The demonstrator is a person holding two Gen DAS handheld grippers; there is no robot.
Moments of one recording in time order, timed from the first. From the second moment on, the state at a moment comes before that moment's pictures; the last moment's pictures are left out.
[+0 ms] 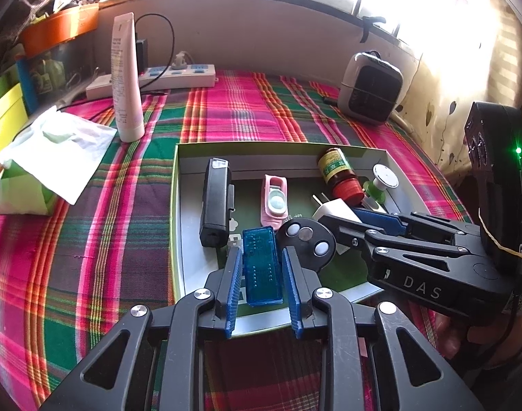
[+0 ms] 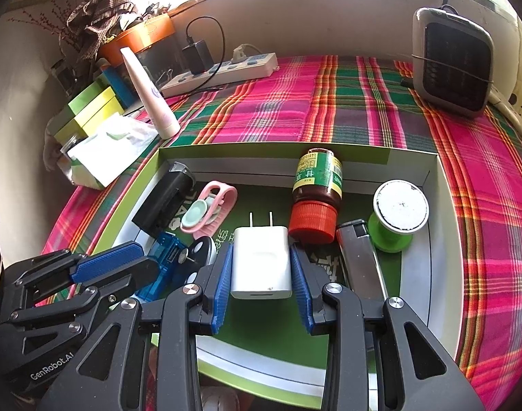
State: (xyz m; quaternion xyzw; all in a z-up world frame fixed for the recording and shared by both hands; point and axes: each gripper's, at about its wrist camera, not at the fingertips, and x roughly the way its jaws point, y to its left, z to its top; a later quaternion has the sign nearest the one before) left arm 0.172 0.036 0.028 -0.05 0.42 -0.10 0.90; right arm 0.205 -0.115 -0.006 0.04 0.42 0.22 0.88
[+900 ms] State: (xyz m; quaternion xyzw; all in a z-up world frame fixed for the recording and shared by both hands) left arm 0.130 0.041 0.050 -0.06 0.40 -0.10 0.91; right arm 0.151 -0.135 0.012 0.06 0.39 0.21 0.89
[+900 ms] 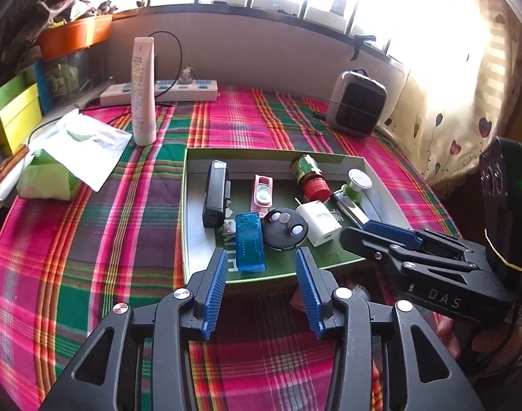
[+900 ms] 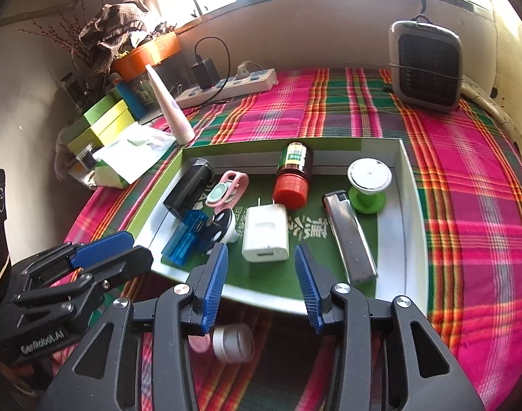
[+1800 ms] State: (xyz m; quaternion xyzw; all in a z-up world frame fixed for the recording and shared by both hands) left arm 0.094 0.057 0.039 -0.10 0.40 -0.11 0.90; right arm 0.101 -0.121 -0.002 -0.04 0.39 0.22 0.89
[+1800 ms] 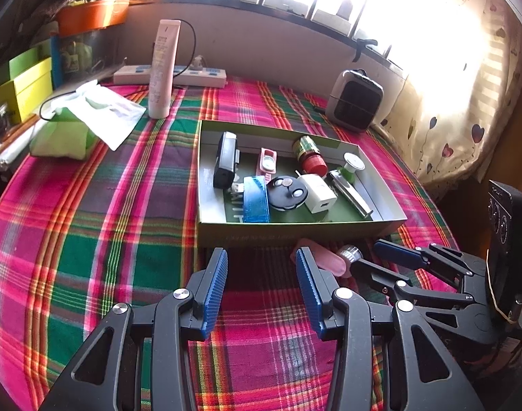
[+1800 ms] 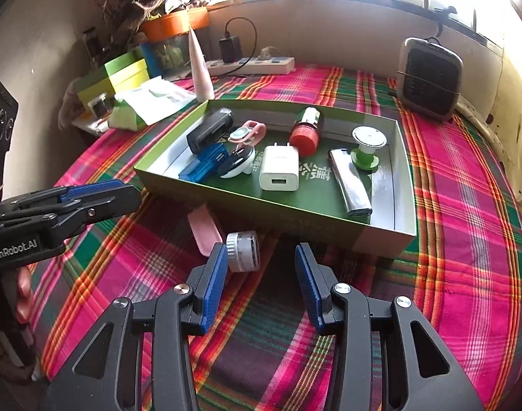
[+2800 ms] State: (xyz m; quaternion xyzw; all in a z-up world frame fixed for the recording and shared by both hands) left arm 0.095 0.071 0.026 -0.12 0.42 -0.12 0.89; right arm 0.103 -0.122 -0.007 -0.02 0.41 0.21 0.89
